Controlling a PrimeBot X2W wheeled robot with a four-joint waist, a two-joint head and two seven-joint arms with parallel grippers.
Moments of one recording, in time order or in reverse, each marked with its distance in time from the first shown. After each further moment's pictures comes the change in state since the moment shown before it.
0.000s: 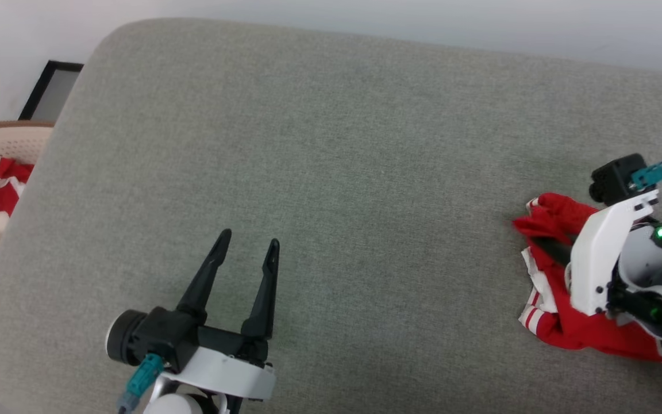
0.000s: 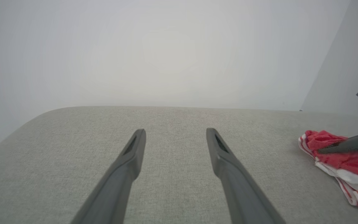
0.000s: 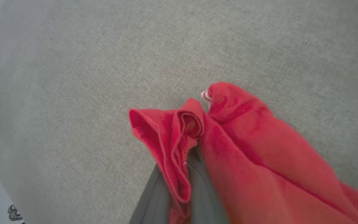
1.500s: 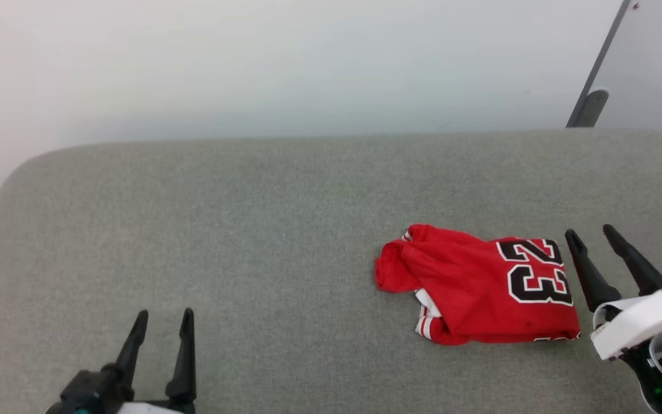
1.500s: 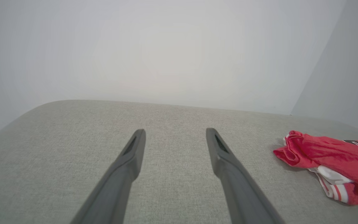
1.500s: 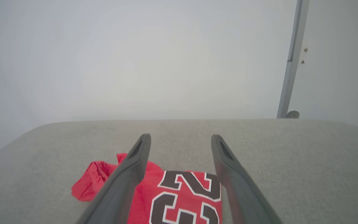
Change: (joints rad) left arm 0.158 0.042 0.186 0.106 -0.077 0.000 0.000; right arm 0.155 -0.024 0.061 0.220 0.047 0.000 -0.945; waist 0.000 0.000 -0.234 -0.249
